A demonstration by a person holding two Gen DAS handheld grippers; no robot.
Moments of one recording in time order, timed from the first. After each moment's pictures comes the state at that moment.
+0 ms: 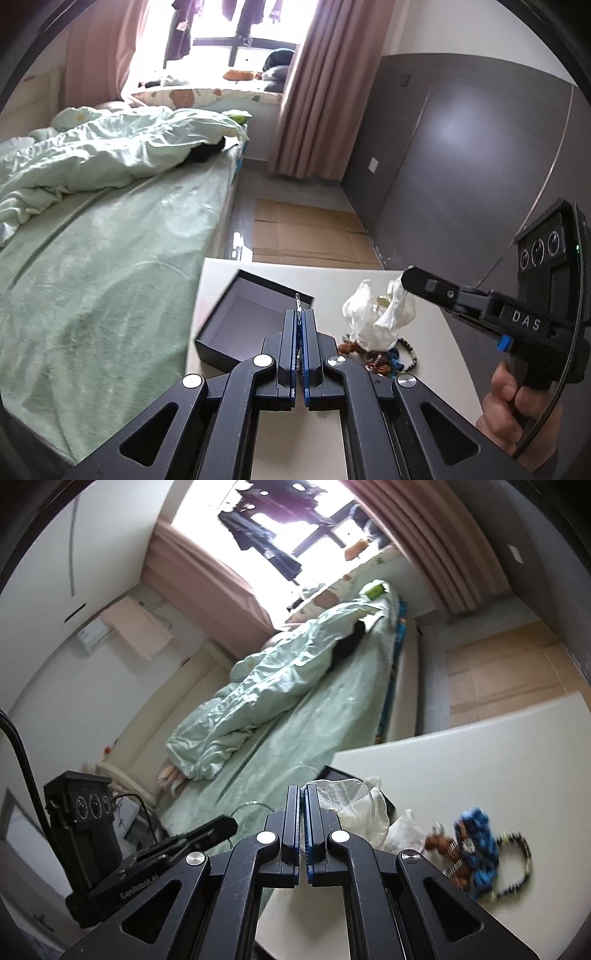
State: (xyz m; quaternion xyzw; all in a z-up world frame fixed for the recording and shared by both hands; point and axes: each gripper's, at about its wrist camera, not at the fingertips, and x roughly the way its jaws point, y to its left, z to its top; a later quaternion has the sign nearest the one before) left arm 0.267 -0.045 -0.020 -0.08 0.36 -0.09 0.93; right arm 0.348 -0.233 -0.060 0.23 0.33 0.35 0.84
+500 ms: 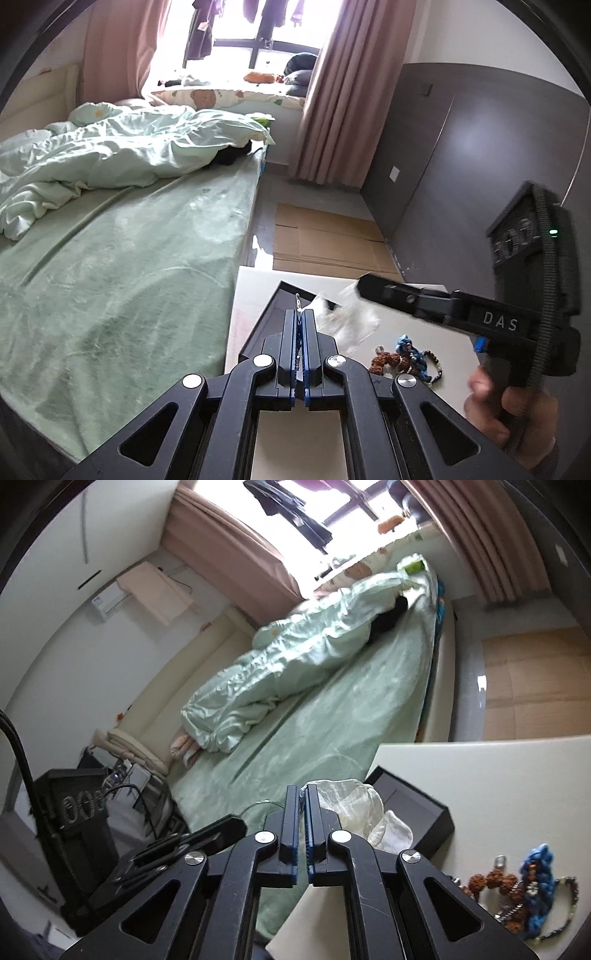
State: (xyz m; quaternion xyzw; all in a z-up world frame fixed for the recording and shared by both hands) left arm 0.283 -0.013 -0.025 -0.09 0.36 -0.06 0.93; right arm 0.388 -0.166 -0.069 0.20 0.38 0.40 0.81
